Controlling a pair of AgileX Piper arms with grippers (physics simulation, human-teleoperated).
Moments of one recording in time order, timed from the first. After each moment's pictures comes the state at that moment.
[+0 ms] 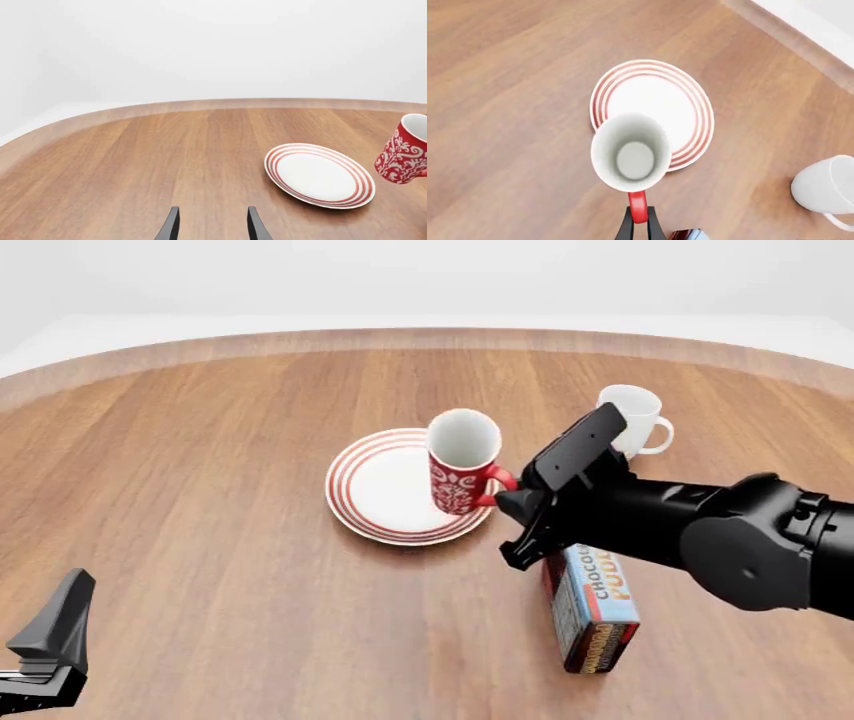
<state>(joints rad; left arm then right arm) 0.00 0.01 0.00 0.00 0.00 0.61 1.28 -0.72 0.08 -0.20</state>
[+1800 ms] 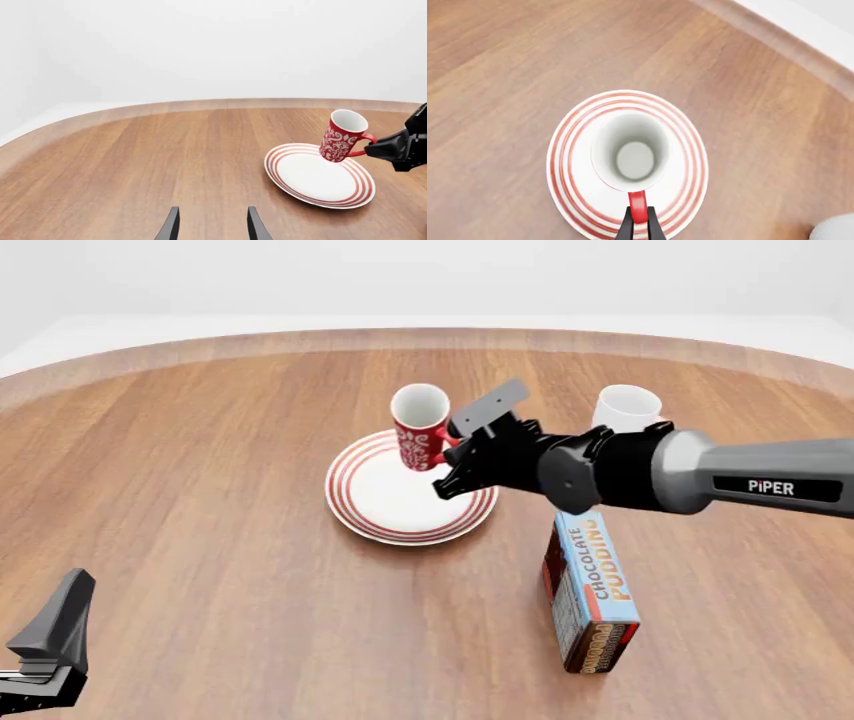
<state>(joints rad) 0.00 0.01 0.00 0.00 0.00 0.55 1.80 -1.10 -0.07 -0.19</state>
